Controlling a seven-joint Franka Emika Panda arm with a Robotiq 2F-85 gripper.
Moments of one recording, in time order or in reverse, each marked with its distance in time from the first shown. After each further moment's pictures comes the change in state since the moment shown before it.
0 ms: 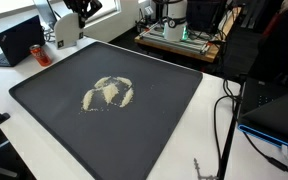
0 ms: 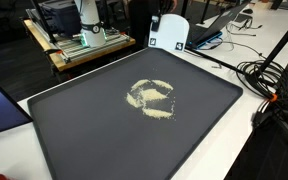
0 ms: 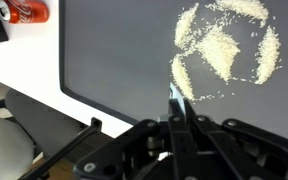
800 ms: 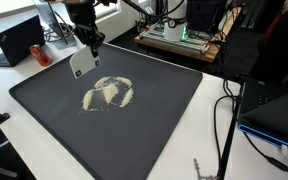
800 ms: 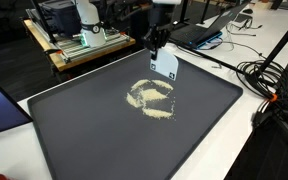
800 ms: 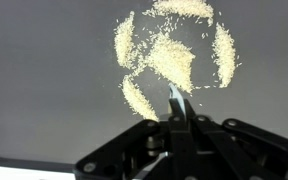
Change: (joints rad) arm -0.853 0.044 0.826 0.022 0.164 0.029 0.050
